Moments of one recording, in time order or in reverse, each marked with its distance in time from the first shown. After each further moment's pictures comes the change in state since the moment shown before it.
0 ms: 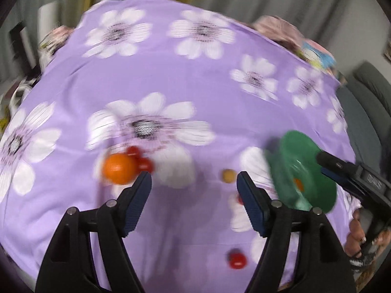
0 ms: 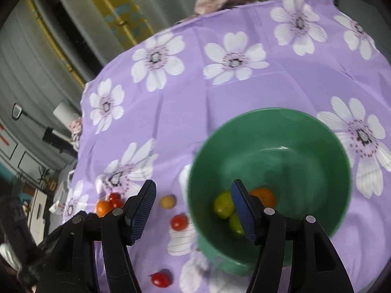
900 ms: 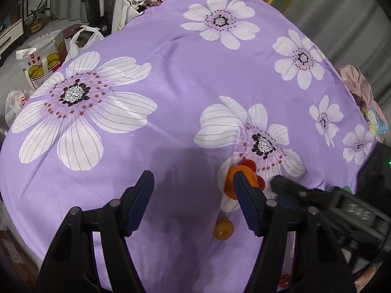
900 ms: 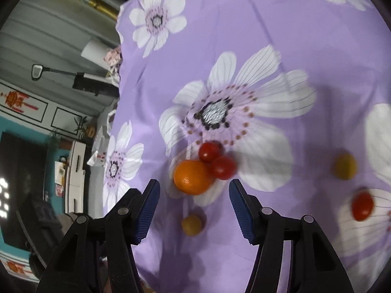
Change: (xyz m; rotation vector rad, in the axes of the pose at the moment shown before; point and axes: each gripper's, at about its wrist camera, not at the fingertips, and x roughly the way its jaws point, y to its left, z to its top) left arm -0.006 0.124 0.007 -0.356 0.029 0.191; right arm 0.157 0.161 -0.040 0.001 0.472 0.267
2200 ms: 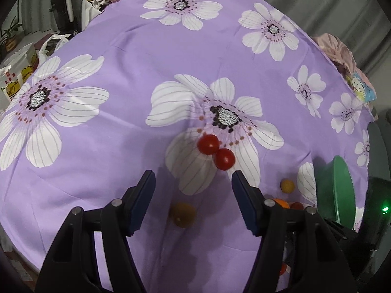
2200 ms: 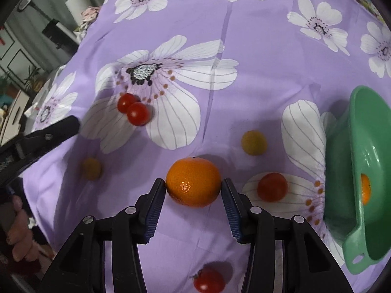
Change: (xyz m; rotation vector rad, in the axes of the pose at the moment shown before) left arm 0.016 -0.049 -0.024 0.145 0.070 -0.075; right arm -0.047 -0.041 -0.039 -0.278 -0.012 -0.417
